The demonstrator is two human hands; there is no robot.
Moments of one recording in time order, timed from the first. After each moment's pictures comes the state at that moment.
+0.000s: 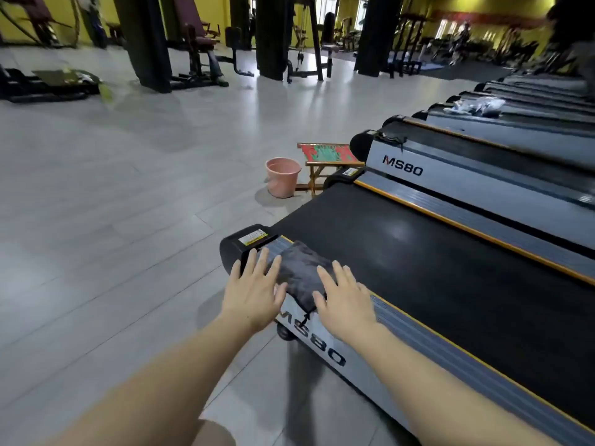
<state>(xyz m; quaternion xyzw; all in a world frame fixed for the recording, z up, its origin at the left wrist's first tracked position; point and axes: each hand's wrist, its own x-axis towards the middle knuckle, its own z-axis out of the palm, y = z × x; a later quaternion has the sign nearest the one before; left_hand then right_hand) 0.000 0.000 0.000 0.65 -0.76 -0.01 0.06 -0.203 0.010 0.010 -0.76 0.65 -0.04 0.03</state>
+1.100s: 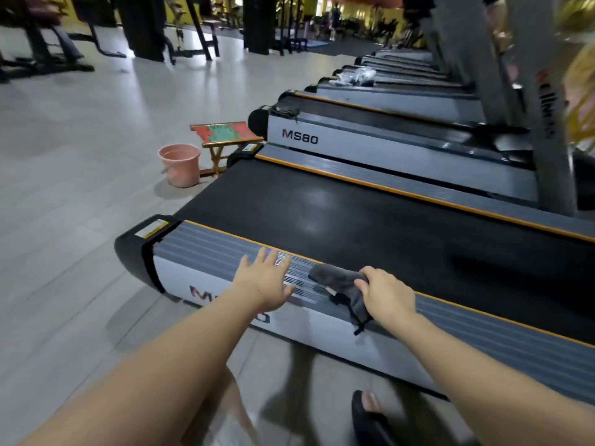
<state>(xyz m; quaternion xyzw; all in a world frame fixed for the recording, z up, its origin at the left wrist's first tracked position) -0.162 0.035 0.010 0.46 -0.88 -0.07 -0.09 -0.410 0.137 -0.010 -0.55 0.83 -0.09 0.01</state>
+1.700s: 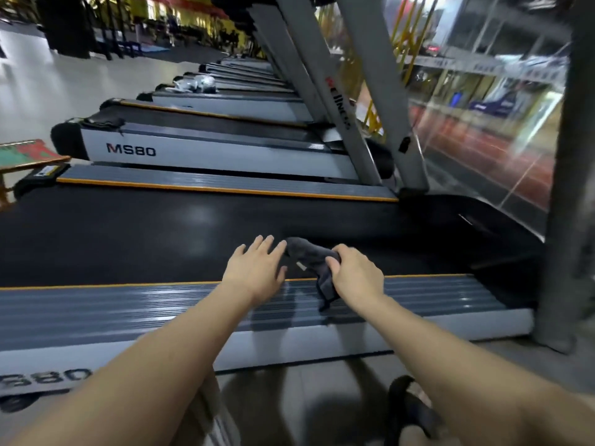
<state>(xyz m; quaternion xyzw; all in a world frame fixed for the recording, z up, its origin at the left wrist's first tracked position) -0.449 0.186 0.068 0.24 -0.97 -0.02 0.07 -0.599 0.342 0.079 -0.36 0.91 -0.17 -0.09</state>
